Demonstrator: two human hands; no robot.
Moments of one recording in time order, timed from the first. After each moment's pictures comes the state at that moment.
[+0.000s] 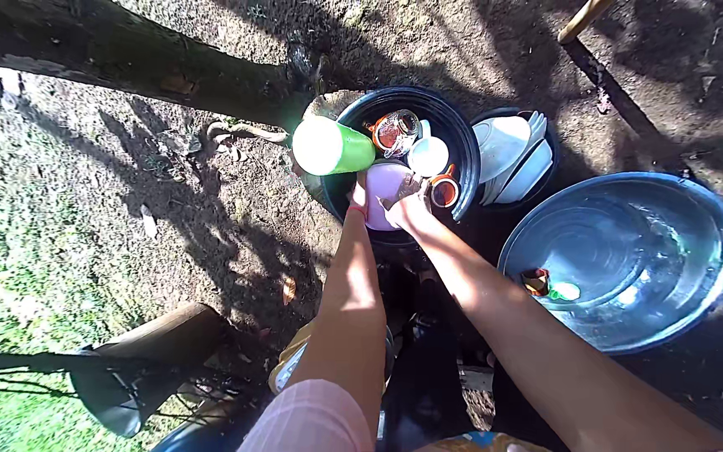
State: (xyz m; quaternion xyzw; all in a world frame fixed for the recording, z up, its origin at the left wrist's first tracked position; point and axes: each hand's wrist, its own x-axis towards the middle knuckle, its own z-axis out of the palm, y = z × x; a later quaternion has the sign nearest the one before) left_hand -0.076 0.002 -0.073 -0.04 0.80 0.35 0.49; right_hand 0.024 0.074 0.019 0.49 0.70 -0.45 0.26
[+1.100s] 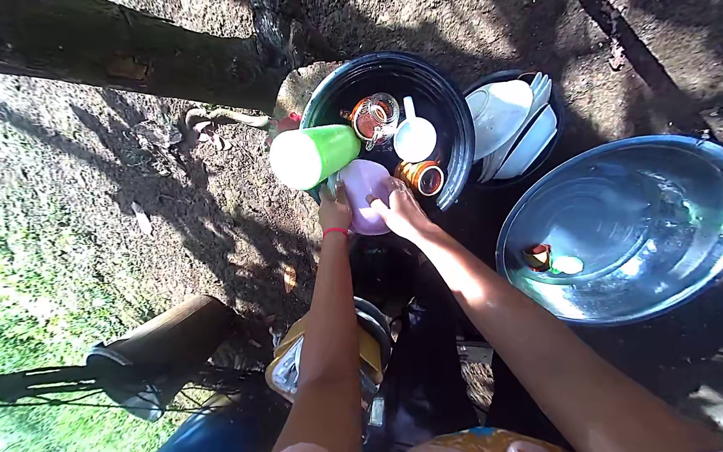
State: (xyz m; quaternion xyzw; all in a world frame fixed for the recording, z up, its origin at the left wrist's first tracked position) left_hand -0.061 -0.021 0.018 0.03 0.90 0.14 0.41; right_hand 0.065 0.056 0.011 0.44 0.66 -0.60 0.13
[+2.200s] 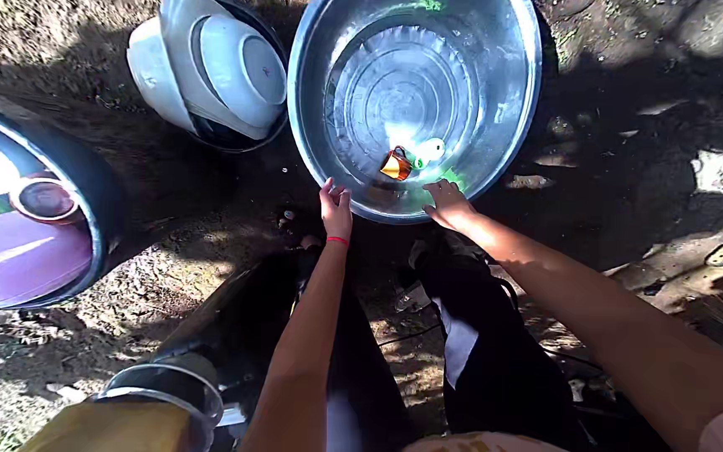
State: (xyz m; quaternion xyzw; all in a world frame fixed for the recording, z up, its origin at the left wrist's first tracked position) left_hand 0.428 -0.041 -0.122 0.24 0.72 0.26 0.59; right_hand 0.678 -0.044 -0.113 0.64 0.59 -0.46 0.18
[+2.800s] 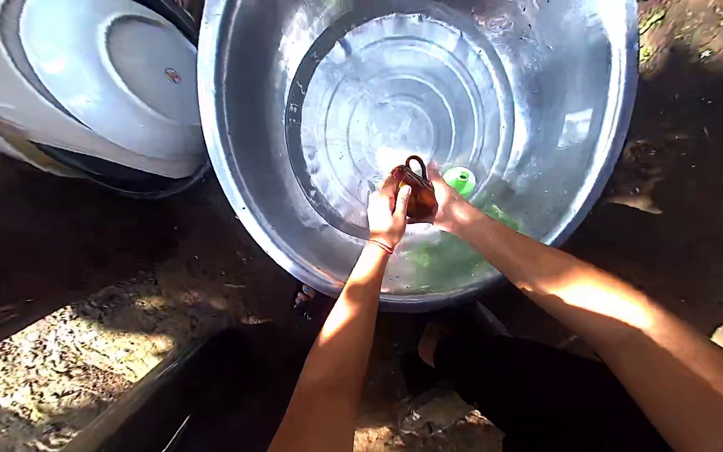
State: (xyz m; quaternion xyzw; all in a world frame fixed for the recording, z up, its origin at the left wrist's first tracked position) left_hand 0.570 0.005 -0.332 0.53 0.60 0.28 0.53; right_hand 0.710 0.024 -0.329 0.65 0.02 -0.73 -0.22
